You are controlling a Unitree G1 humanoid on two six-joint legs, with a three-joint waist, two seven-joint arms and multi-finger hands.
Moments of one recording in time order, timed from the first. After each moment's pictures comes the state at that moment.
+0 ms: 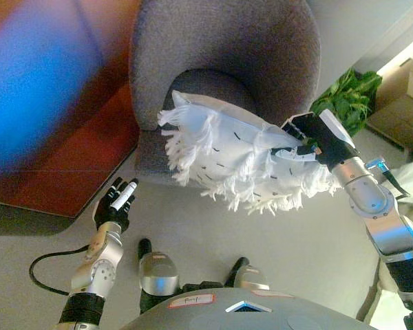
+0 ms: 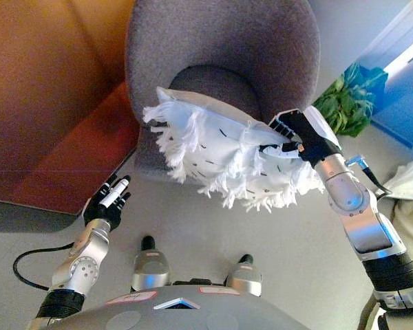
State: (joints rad) left arm 0.23 0.38 0.01 0.17 -0.82 0.10 0.26; right arm -0.01 -0.82 0.14 -0.14 -0.04 0.09 0.07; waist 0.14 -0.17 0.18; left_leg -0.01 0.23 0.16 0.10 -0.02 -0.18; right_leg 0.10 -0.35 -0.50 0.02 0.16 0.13
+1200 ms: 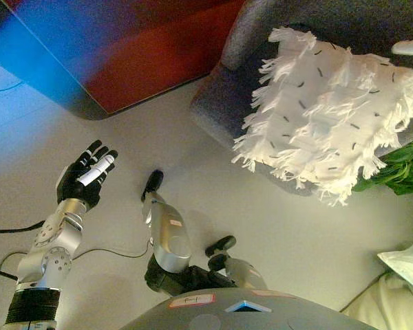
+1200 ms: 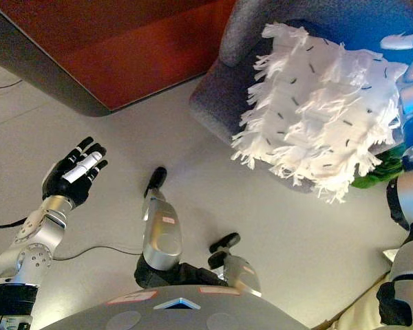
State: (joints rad) left arm 0.22 0.63 0.13 -0.02 -0.88 0.18 0.07; right arm -1.13 -0.91 0.50 1.02 0.24 0.32 -0.39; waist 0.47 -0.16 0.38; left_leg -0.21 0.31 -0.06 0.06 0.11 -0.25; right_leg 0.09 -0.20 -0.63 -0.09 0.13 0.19
